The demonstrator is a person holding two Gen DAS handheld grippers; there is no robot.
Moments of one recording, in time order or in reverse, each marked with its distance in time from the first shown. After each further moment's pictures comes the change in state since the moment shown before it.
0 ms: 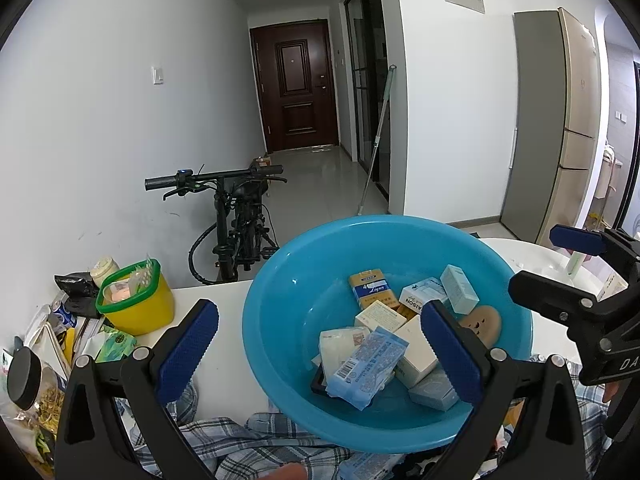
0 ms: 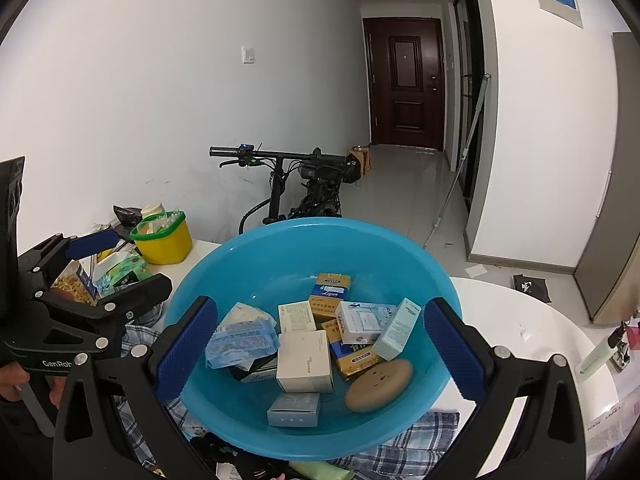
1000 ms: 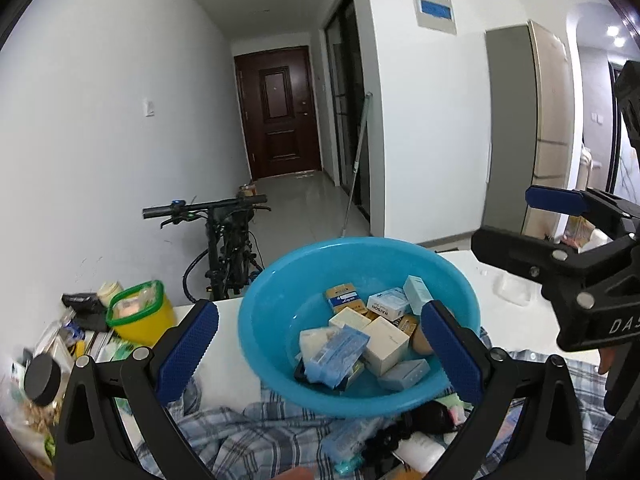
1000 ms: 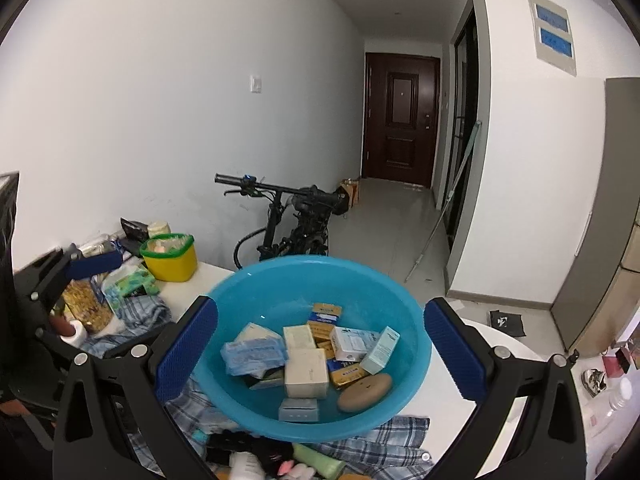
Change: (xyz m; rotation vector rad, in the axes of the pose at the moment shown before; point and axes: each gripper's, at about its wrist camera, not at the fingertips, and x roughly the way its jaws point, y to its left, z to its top) left arm -0.087 -0.008 -0.012 0.032 -0.108 -0.062; right arm -0.088 0.049 0.023 -0.087 -0.121 -0.055
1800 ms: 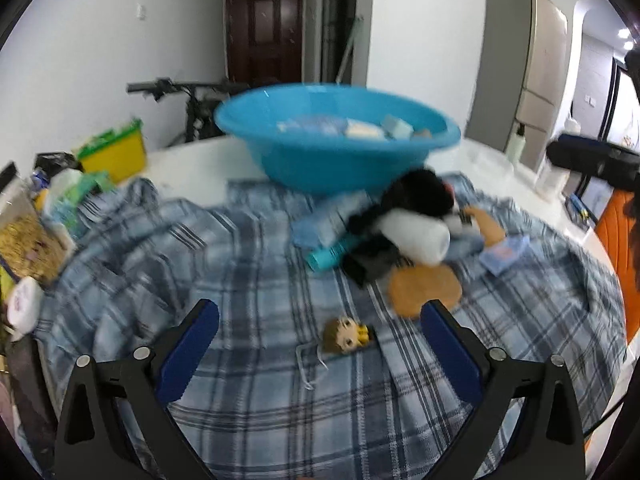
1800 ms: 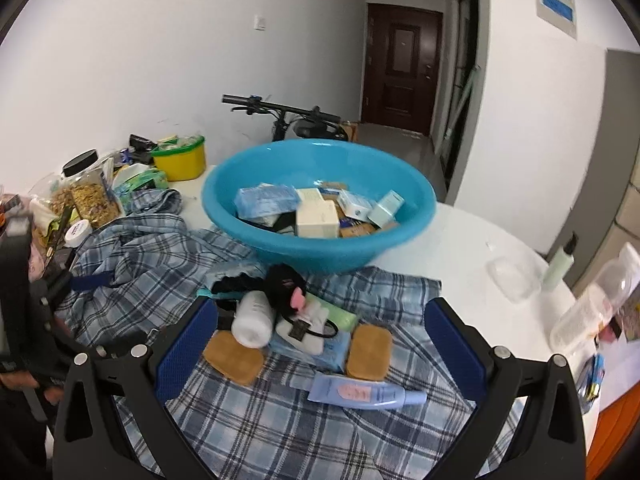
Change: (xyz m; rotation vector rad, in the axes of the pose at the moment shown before) left arm -0.008 -0.004 -0.200 -0.062 0.284 -0.116; right arm -0.032 0.000 -0.147 0.021 0.216 -0.020
